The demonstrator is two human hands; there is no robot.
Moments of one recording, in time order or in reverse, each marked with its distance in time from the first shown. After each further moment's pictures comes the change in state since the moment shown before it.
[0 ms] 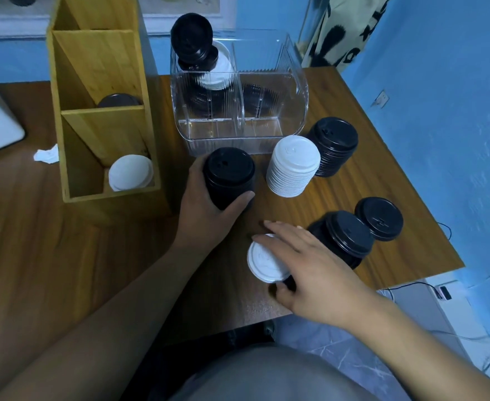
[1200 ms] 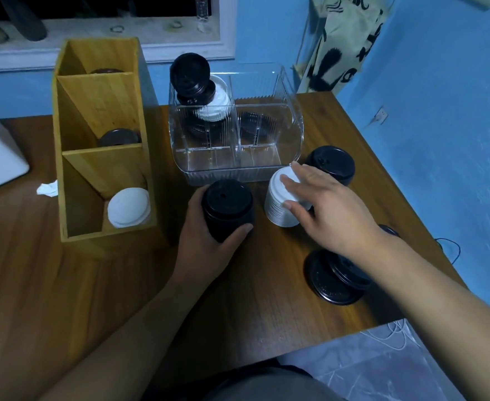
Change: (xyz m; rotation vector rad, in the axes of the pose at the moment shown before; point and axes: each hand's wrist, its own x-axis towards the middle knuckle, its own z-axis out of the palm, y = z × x) left_hand 0.002 0.000 0.000 0.032 -0.045 -0.042; right_hand 0.087 0.067 -0.073 -0.111 0.237 0.087
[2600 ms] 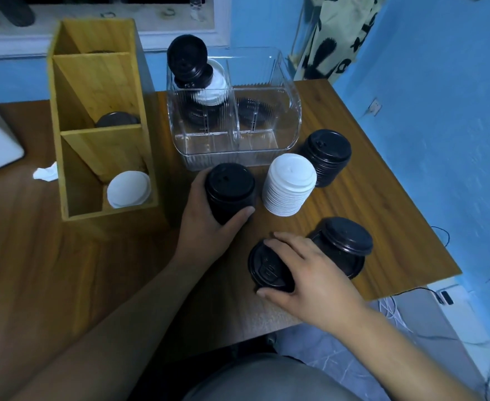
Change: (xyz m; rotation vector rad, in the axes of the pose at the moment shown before) left_hand -0.001 0.000 0.000 -0.036 0.017 0.100; right_hand -0.107 -0.061 0.053 0.157 -0.119 0.046
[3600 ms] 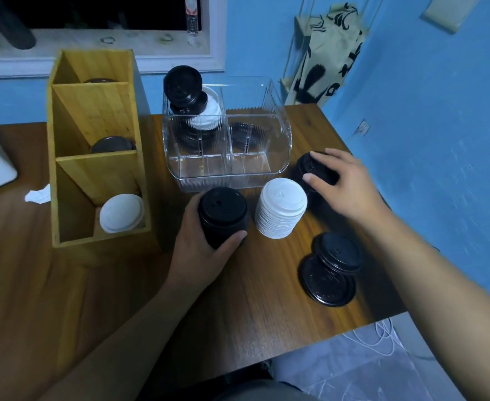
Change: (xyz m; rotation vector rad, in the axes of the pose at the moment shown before) left_hand 0.001 -0.002 0.001 -0.006 -0.029 -0.044; right_hand 0.128 0.115 -0.095 0.041 0.303 0.267
